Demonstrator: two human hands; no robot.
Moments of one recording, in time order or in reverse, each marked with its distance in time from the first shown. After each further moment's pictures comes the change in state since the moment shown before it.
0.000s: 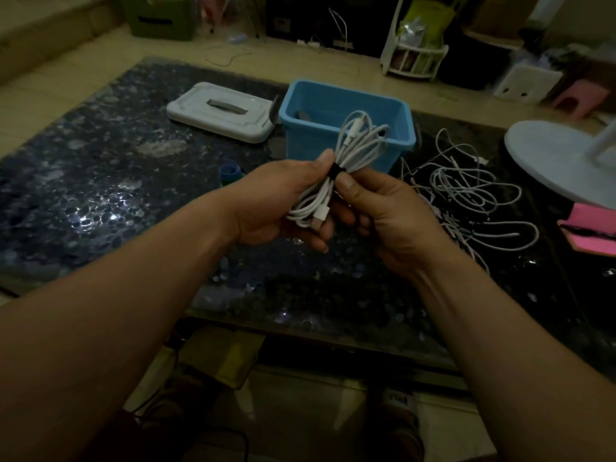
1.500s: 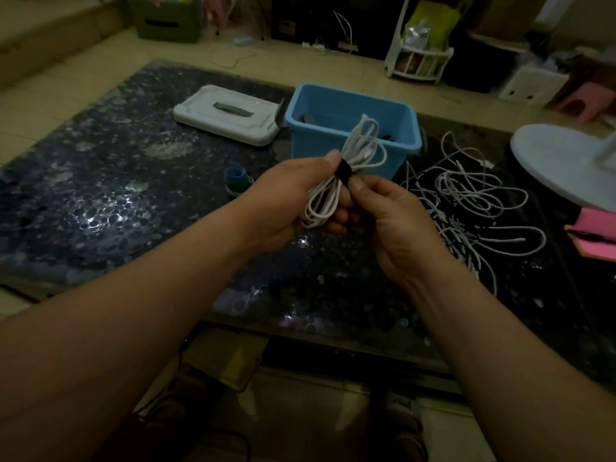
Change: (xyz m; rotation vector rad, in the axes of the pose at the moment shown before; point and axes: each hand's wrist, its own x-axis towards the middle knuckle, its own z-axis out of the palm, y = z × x) left_hand 0.007 -0.006 0.008 -0.099 0.203 0.132; right_hand 0.000 0.001 0.016 0.195 0.148 0.057
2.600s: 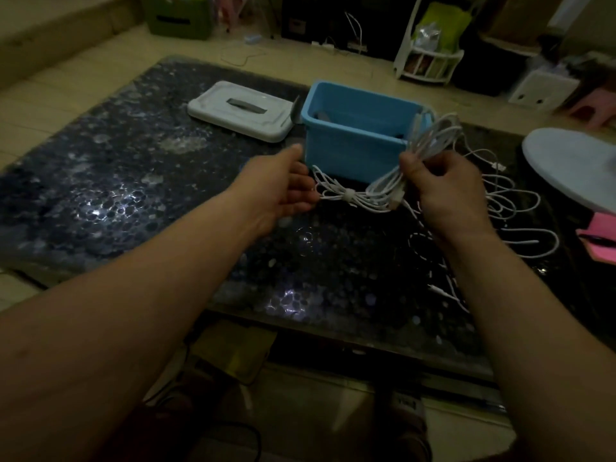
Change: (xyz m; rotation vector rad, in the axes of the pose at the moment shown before) left_hand 0.014 -0.003 -0.038 -0.042 0.432 -0.192; right_hand 0.036 -0.020 -0.041 -0.555 0.370 -0.229
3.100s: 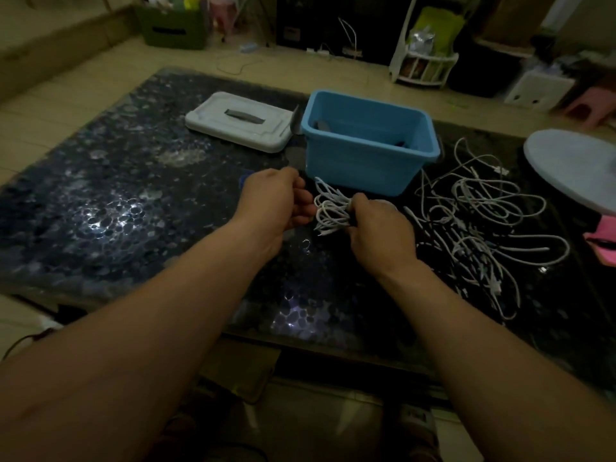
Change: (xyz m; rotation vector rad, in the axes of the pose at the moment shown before) left_hand 0.010 -0.011 0.004 -0.050 0.139 0.065; right_hand -0.002 0.072 0.070 -1.048 -0.160 -0.511
